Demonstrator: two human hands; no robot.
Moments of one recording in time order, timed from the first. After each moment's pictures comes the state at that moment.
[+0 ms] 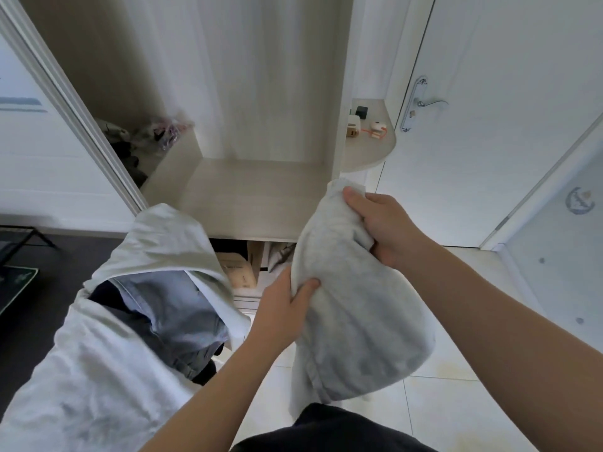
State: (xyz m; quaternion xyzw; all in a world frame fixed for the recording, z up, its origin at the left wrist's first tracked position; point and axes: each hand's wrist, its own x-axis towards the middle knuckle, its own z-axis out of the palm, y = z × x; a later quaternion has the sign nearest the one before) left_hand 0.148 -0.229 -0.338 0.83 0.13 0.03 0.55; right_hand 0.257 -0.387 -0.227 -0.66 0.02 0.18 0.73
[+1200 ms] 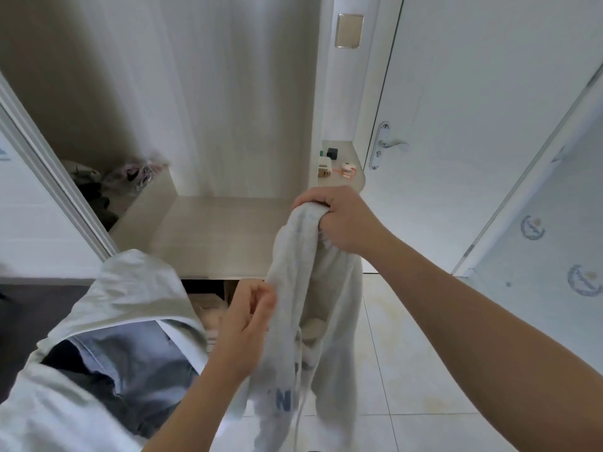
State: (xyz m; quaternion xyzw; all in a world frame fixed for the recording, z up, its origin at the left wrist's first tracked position) left_hand 0.170 -0.204 -0.316 0.78 0.03 0.10 0.62; right_hand 0.292 -0.375 -0.167 -0.86 -0.26 -0.02 0.43
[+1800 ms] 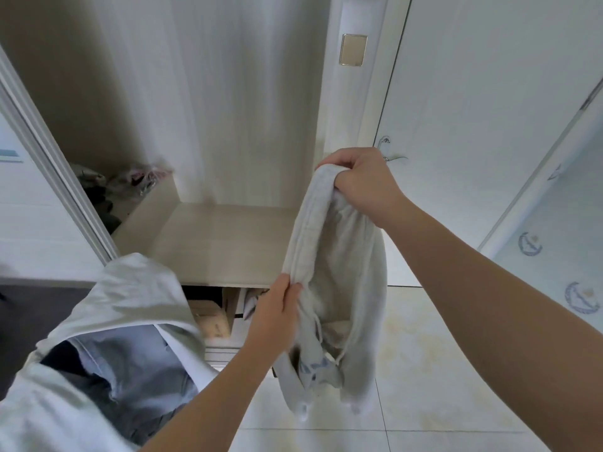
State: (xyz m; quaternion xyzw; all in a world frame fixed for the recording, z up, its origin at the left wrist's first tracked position) left_hand 0.212 -0.246 -0.317 0.82 0.06 0.10 0.56; right_hand 0.319 -0.382 -0.119 -0.83 -0.19 -0.10 0.52
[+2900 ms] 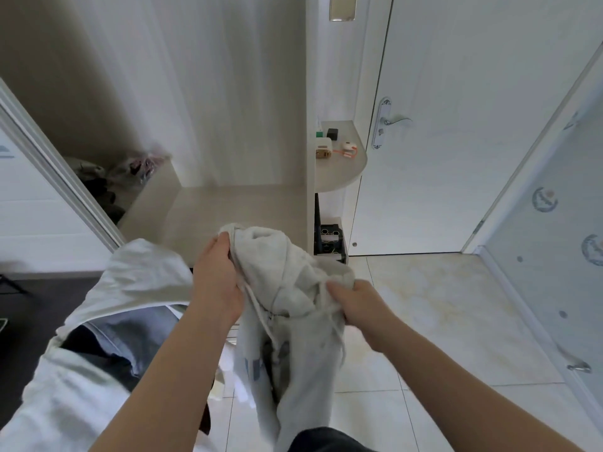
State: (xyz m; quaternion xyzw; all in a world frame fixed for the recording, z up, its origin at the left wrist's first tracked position) left_hand 0.202 -0.198 -0.250 0.49 0.27 0.15 0.82; right_hand 0.209 -0.403 -0.311 -0.75 0.11 0.20 0.62
